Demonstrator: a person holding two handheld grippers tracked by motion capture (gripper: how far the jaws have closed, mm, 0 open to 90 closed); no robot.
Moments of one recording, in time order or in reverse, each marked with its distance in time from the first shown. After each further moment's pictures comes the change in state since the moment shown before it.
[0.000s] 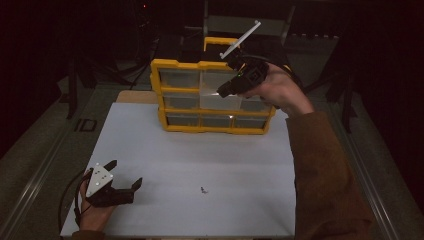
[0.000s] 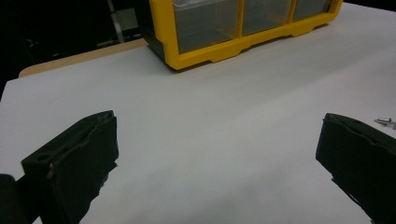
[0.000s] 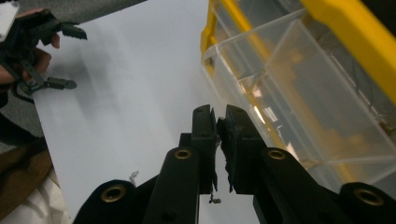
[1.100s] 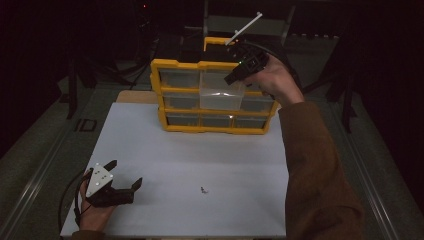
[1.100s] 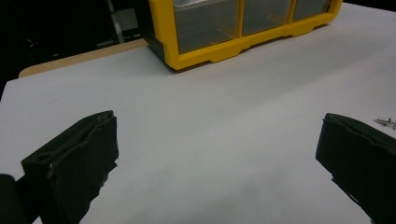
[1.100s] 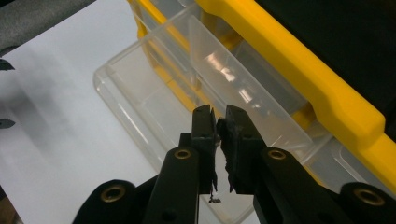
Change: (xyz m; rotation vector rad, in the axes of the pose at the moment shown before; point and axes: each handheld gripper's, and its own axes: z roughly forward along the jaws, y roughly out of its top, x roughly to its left) left arm 0.000 0.000 0.000 0.001 0.000 0.001; right arm -0.040 0.008 0.014 0.047 -0.142 0.203
